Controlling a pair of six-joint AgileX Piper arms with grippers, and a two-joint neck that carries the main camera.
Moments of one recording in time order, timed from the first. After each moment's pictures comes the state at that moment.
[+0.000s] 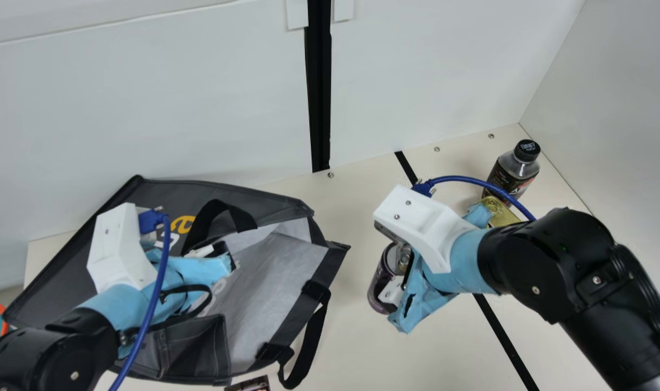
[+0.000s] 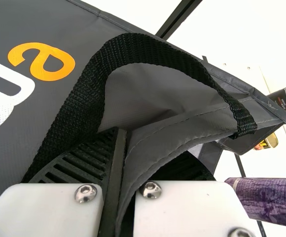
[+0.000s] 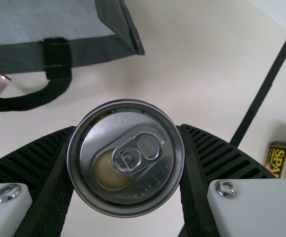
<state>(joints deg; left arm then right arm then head) -34.3 88.7 -73.3 -13.9 28.6 -21.9 13.8 69.5 -72.7 3.8 65.6 -22.9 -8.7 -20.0</state>
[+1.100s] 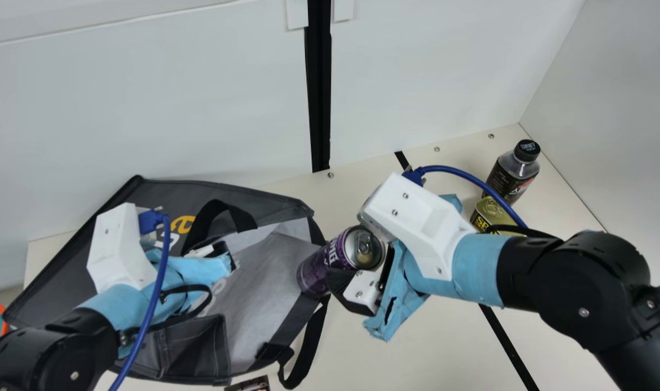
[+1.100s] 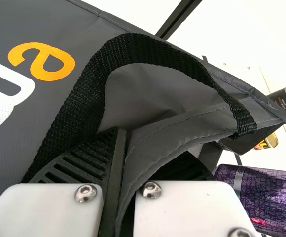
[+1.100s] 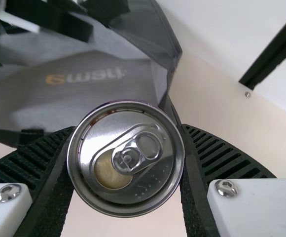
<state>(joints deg) -34.3 88.7 -73.3 -13.9 28.6 -21.9 12.9 64.8 -70.8 23.6 53.8 -34.5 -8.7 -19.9</state>
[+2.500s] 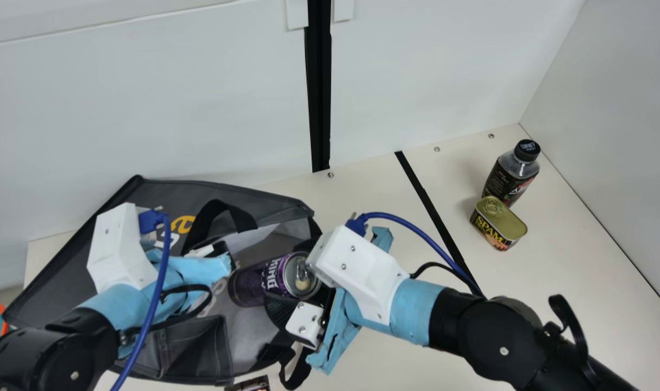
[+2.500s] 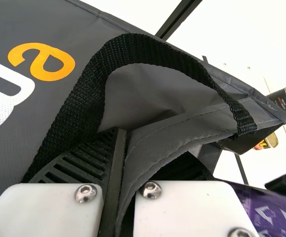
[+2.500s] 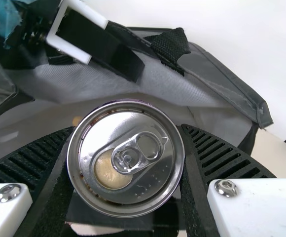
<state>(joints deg) -34.3 88.7 -73.3 -13.9 28.6 -21.9 25.4 66.4 -52.0 47.1 22.8 -57.0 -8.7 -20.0</state>
